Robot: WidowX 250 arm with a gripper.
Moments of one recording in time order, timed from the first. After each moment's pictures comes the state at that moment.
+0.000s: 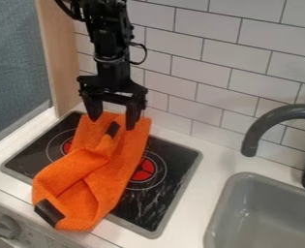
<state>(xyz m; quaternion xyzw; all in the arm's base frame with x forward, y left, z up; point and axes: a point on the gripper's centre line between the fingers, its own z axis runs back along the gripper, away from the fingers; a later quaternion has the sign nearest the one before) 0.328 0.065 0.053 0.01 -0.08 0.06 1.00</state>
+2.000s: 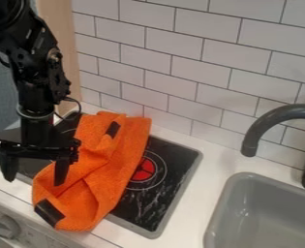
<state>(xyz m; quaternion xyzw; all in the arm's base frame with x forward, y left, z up) 0.208 0.112 0.020 0.10 -0.02 0.27 0.96</state>
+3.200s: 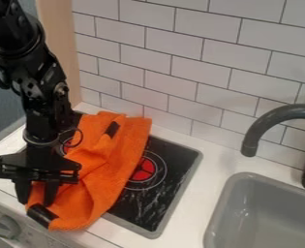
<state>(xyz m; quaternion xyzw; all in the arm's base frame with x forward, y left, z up) 0.205 0.112 -0.018 0.10 0.01 0.27 0.96</state>
